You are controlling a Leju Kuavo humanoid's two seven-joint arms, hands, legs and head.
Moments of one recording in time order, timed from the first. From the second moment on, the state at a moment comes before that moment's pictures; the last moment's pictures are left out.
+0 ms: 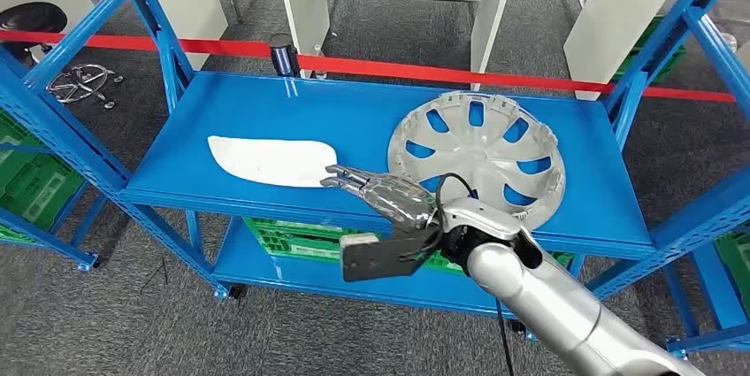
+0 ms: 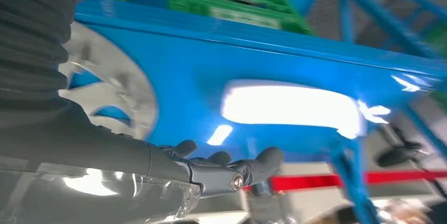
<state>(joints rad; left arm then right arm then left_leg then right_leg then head) 0.10 -0.29 1.16 -0.87 -0.83 -0.42 -0.21 -0.59 -0.19 0.87 -1.54 0.53 0.29 0.11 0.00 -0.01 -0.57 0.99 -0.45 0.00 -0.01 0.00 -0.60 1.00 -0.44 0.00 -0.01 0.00</state>
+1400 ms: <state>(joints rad) 0.06 -0.19 1.21 -0.68 -0.93 -0.33 -0.30 -0.48 -0.26 0.64 -1.26 0.72 0.17 0.29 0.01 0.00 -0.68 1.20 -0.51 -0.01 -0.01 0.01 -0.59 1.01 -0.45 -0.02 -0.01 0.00</state>
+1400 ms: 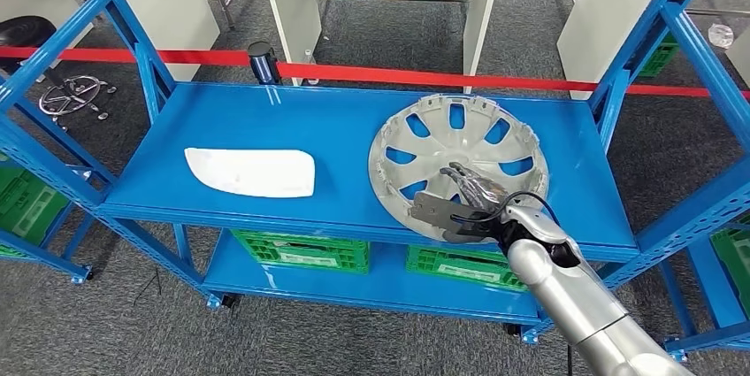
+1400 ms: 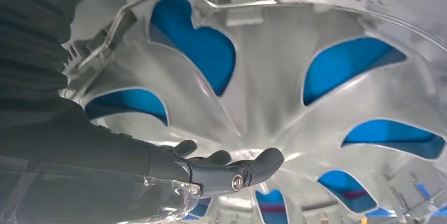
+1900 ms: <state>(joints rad) 0.04 -0.16 1.19 -0.62 -0.91 -0.31 -0.31 -0.47 -0.27 0.65 -1.24 0.79 0.22 0.28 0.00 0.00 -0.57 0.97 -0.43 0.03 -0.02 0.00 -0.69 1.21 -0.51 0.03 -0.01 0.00</state>
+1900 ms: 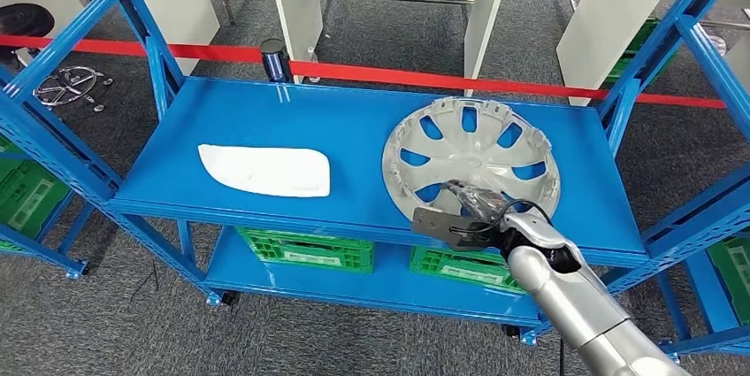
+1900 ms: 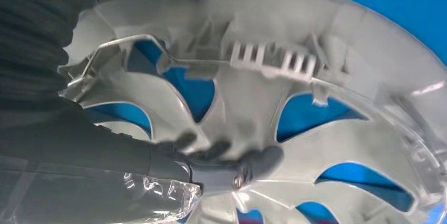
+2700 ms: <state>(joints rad) 0.06 -0.18 1.14 -0.69 -0.84 -0.37 -0.38 -0.46 -0.28 0.68 -1.26 0.86 0.21 0.28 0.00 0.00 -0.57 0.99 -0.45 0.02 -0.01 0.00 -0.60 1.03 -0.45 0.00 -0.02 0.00</state>
